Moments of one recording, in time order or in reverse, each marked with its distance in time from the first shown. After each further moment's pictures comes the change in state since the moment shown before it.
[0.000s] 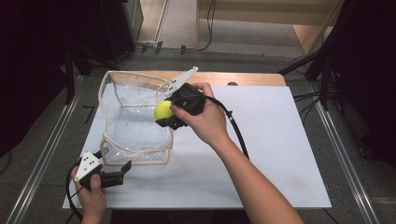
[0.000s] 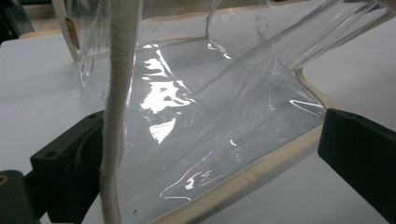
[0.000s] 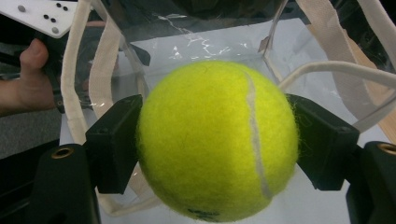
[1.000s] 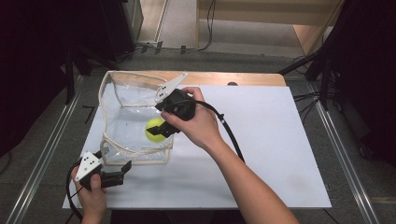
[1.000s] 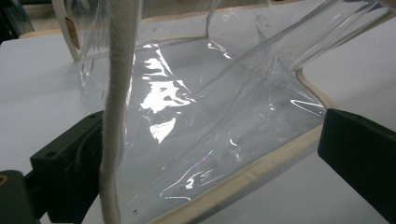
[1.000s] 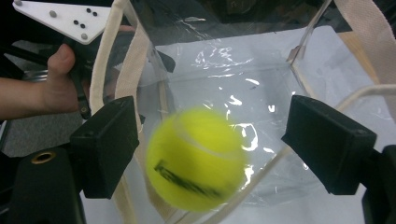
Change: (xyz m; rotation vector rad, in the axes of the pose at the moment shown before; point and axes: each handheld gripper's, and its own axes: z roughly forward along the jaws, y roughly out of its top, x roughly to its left) left arm 0.000 0.000 0.000 0.003 -0.002 0.001; right arm 0.013 0.006 0.016 -0.009 0.064 -0.025
